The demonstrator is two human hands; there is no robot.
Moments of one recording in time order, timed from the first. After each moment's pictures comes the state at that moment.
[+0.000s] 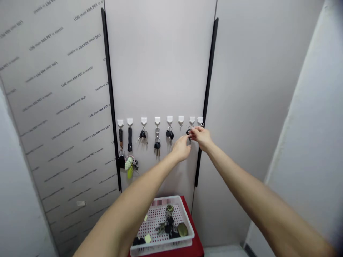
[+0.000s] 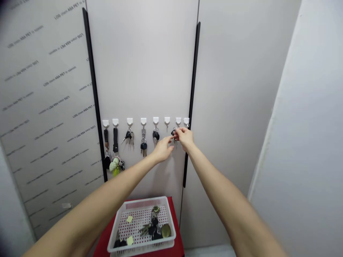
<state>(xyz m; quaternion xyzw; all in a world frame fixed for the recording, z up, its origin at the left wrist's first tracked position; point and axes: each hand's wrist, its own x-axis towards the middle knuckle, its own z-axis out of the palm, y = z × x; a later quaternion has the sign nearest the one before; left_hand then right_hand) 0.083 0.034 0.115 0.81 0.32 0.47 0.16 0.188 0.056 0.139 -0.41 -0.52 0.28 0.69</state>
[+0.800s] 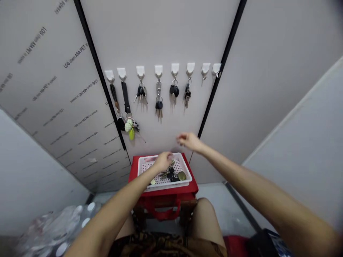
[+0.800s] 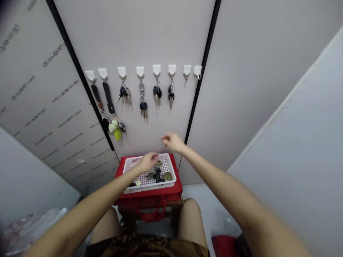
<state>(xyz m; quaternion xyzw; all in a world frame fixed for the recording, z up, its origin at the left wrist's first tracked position) 0.016 0.008 -0.081 0.77 0.51 0.27 0.27 0.160 0.032 -0.017 -0.55 -0.73 0.23 0.34</state>
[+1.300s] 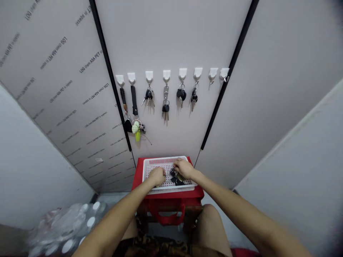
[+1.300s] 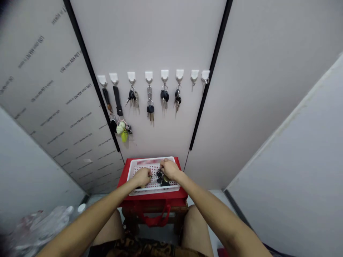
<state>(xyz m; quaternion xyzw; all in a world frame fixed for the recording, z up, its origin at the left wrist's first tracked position) -0.025 -0.004 -0.123 0.74 0.61 0.12 0.26 0.128 0.013 -0.106 -0.53 -0.84 0.09 0.09</state>
